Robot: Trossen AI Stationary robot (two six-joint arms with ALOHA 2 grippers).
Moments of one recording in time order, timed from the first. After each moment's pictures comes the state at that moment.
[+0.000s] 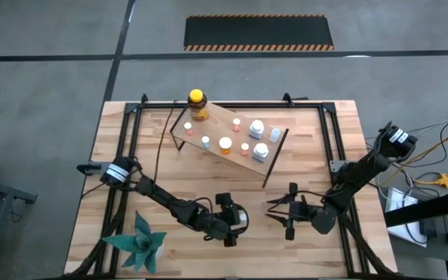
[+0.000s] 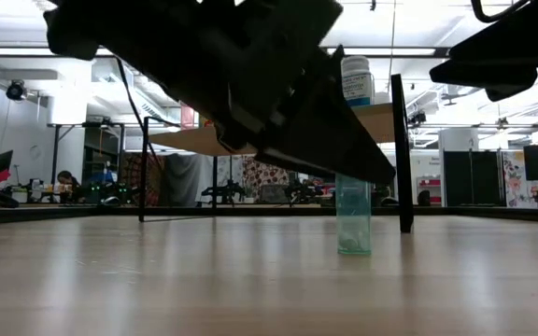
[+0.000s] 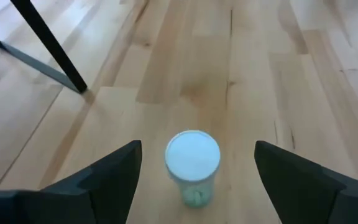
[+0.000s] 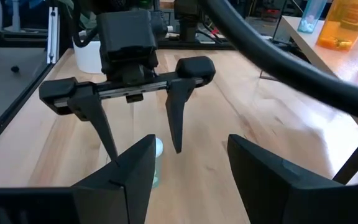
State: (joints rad) left arm -0.47 2.05 1.22 0.23 -0.53 -0.31; right arm 0.79 1.44 0.47 0.57 0.89 0.28
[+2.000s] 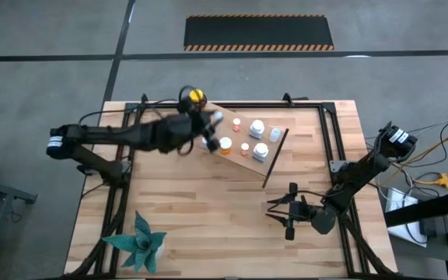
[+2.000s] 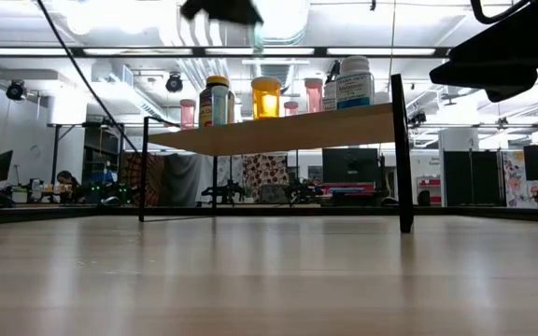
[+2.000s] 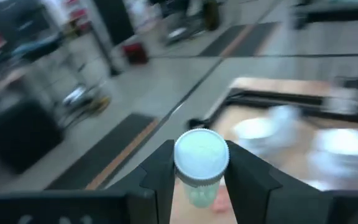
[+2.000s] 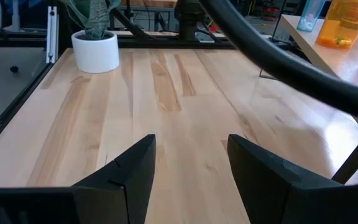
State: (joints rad) left arm 0.03 1.35 1.25 -0.14 -0.64 0.09; right arm 0.79 1.44 0.47 0.56 0.89 0.29
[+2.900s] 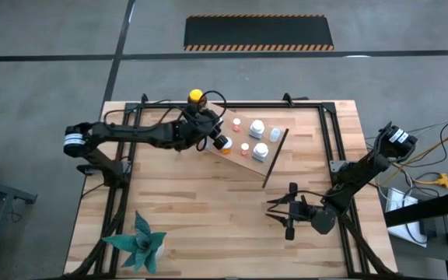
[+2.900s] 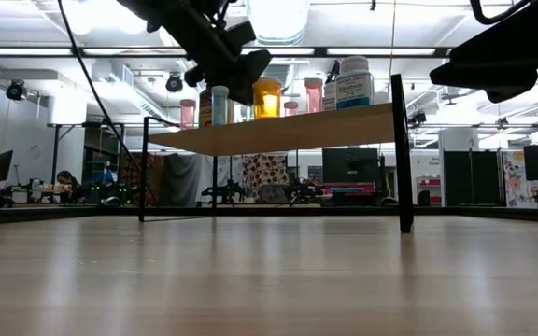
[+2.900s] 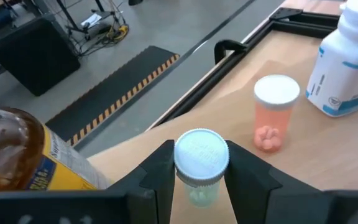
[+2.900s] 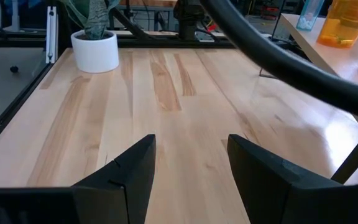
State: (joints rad) left arm 0.18 1.52 1.14 -0.14 -0.62 -0.13; right arm 0.79 1.44 0.47 0.56 0.89 0.29
